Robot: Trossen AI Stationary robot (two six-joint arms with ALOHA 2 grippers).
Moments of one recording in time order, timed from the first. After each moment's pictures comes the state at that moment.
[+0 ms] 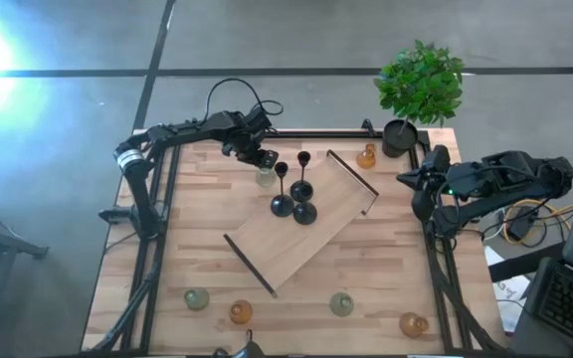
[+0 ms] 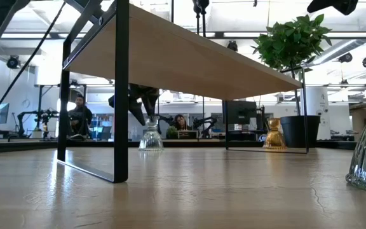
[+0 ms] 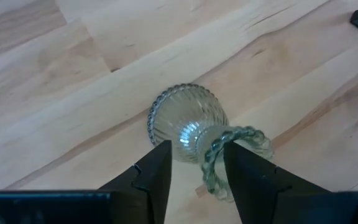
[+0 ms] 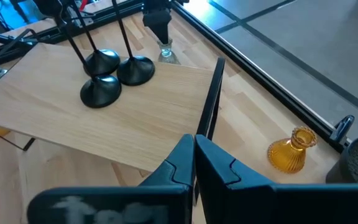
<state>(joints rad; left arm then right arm) 0.62 1.80 1.39 -0.80 0.16 -0.52 0.24 0.73 1.14 -1.14 0.55 0.58</state>
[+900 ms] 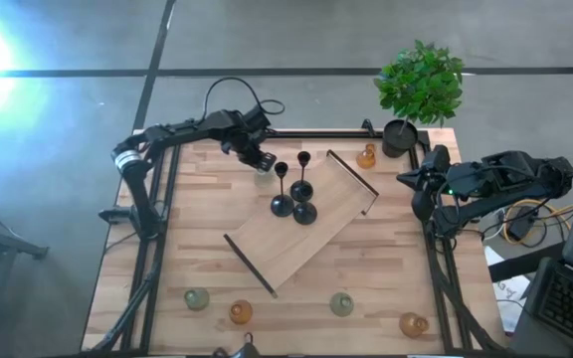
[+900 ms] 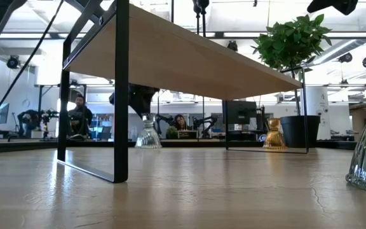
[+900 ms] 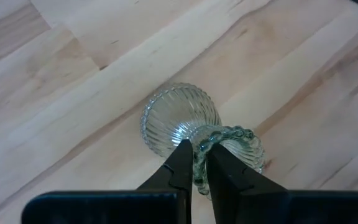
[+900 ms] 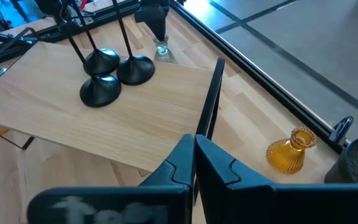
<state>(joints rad) 0.62 1.78 1.39 -0.85 0.19 -0.39 0.24 0.73 1.14 -1.14 0.55 0.58</state>
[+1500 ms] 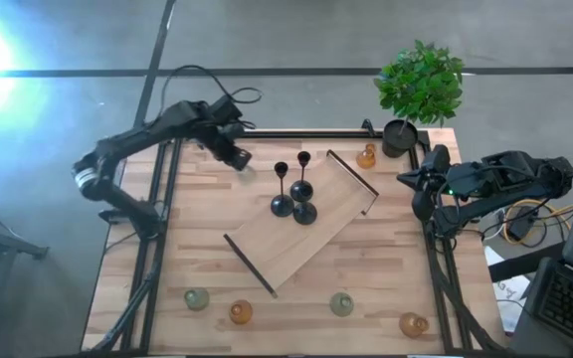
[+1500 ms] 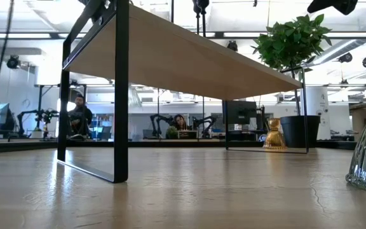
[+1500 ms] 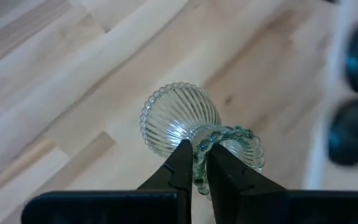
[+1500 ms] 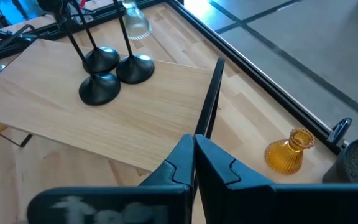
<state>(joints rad) 0.62 1.45 1.40 -1.11 0.25 -0.32 0.24 0.73 1.14 -1.14 0.55 0.56</state>
